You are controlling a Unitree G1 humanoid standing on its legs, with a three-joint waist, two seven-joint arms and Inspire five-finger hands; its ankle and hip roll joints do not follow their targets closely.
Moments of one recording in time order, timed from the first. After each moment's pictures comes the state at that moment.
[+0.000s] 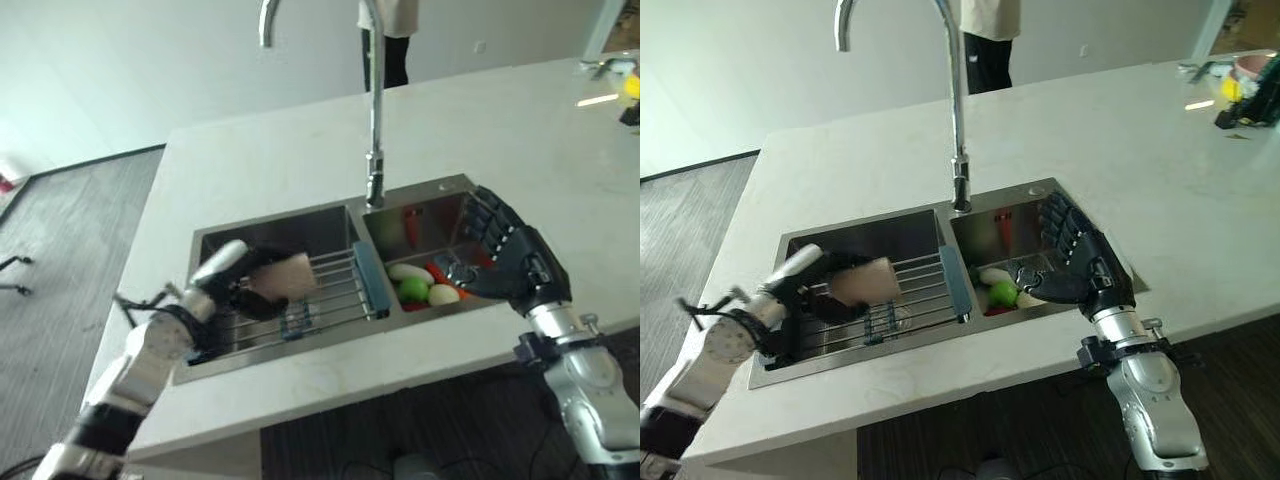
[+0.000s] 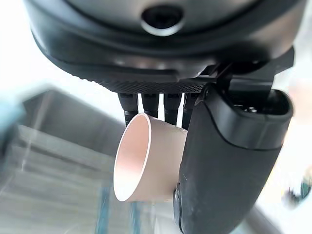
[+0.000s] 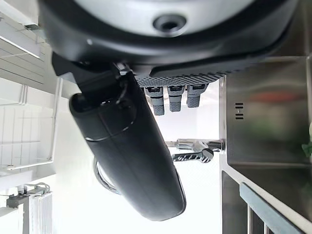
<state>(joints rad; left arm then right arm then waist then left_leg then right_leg) -0.15 0.77 -0.01 -0.02 0.12 -0.08 -0.11 0.04 -0.55 -0.10 -0.27 0.49 0.01 0.05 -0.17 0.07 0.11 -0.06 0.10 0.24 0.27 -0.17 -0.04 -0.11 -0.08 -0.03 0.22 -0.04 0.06</state>
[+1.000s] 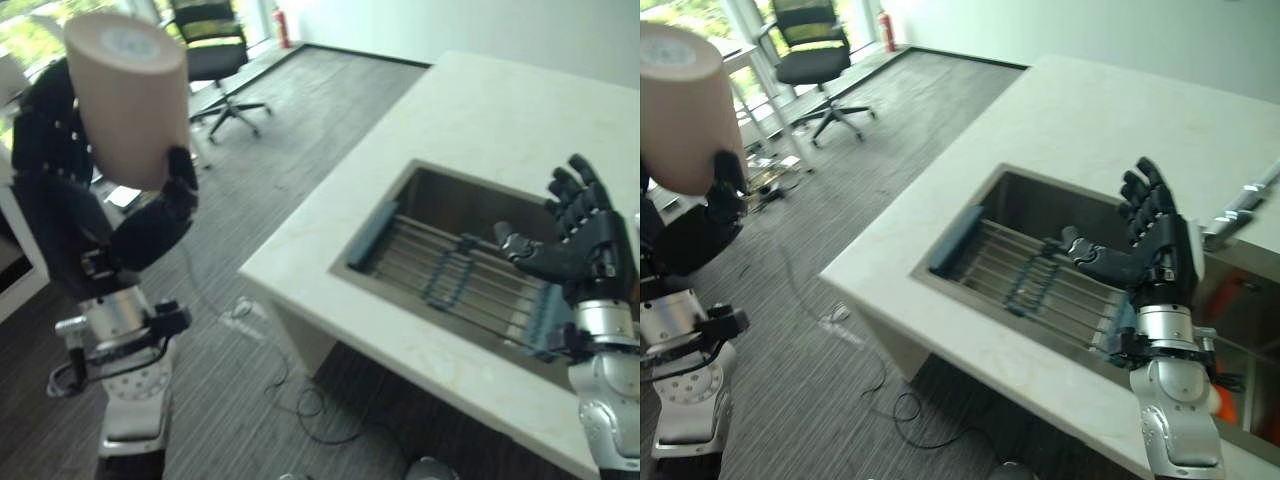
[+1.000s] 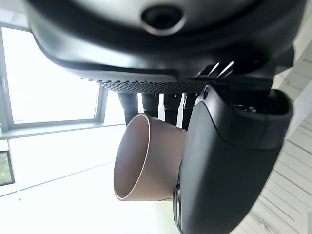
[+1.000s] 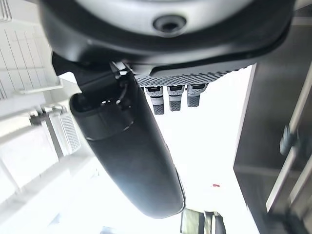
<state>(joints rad) -0.10 0.43 0.18 -0.26 -0.08 -0.54 0.43 0.08 -0.51 -0.24 -0.29 0.43 -0.10 -0.14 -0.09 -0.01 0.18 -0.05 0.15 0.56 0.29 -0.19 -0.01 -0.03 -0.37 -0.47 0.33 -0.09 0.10</state>
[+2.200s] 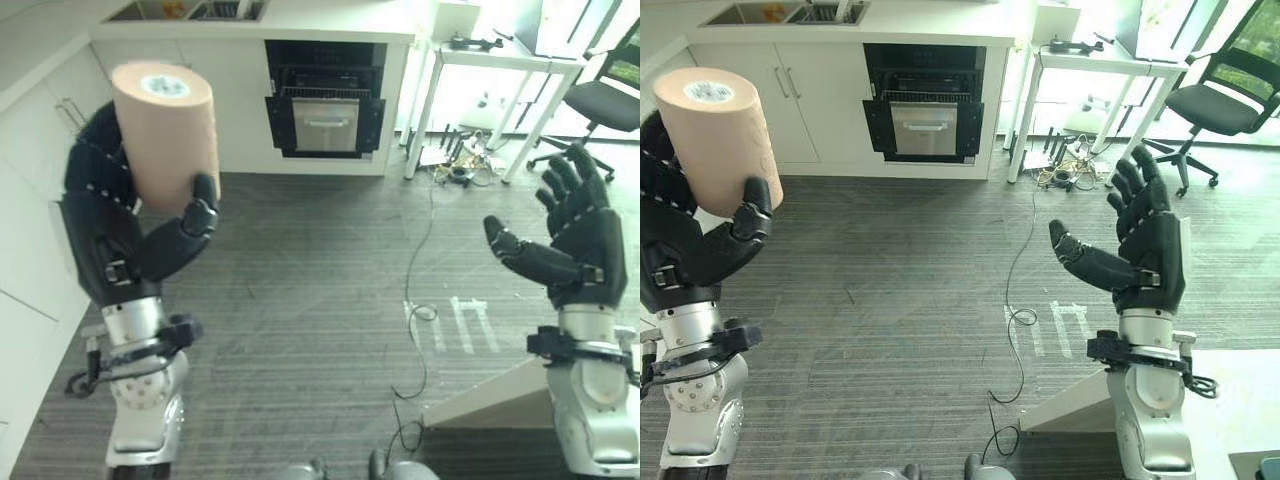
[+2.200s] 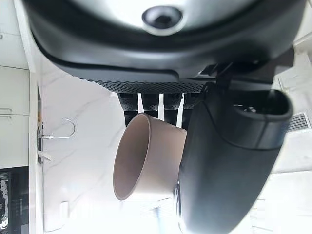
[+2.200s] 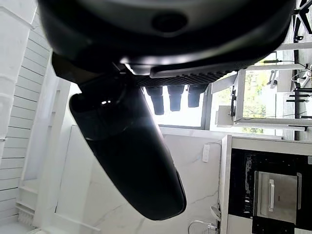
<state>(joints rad) 0.02 0.41 0.16 -0.29 -0.23 -0.46 0.34 0.07 -0.42 -0.16 -0.35 0.36 -0.18 -0.16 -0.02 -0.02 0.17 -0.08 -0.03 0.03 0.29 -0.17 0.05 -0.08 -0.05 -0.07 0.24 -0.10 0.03</state>
